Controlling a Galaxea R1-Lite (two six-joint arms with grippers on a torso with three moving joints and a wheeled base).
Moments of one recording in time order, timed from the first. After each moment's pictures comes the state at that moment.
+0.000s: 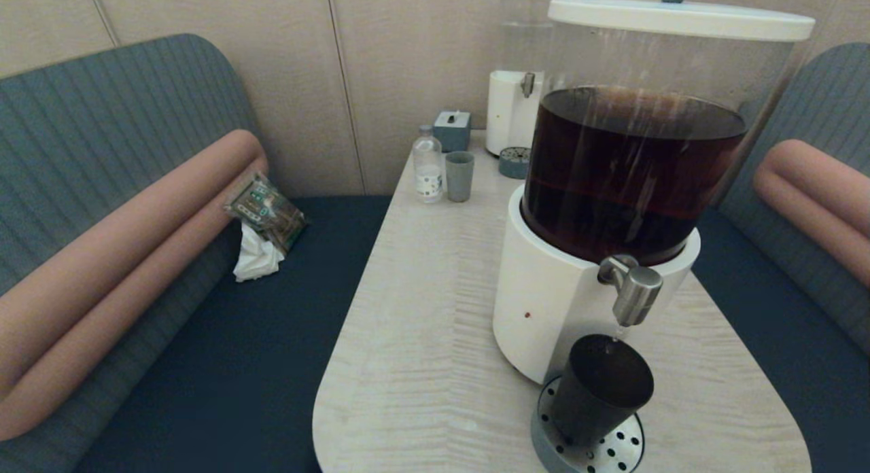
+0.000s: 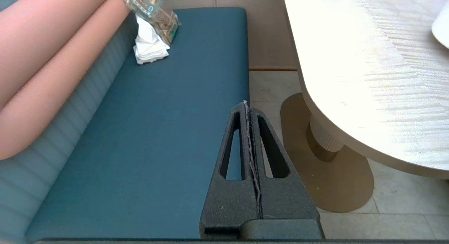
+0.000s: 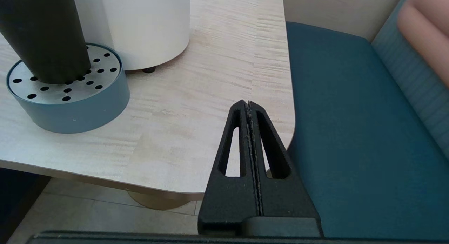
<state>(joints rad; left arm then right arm) 0.00 0.00 -0.01 0.01 -0.02 0.01 -0.01 0.00 0.00 -0.01 0.01 -0.09</state>
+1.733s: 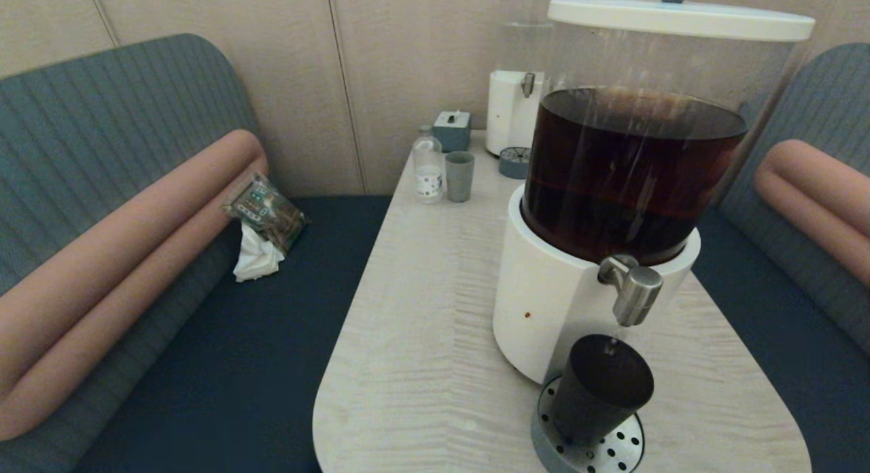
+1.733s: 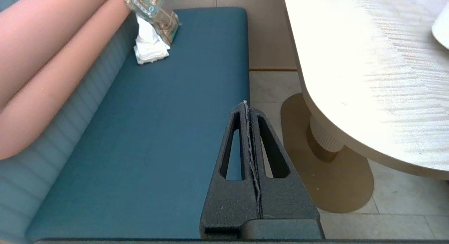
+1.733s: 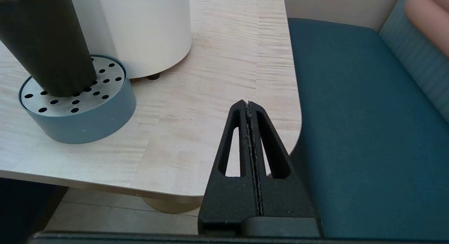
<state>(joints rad) 0.00 0.00 -0.01 0.01 -0.02 0.01 -0.01 0.00 0.00 -0.02 0.00 -0.01</state>
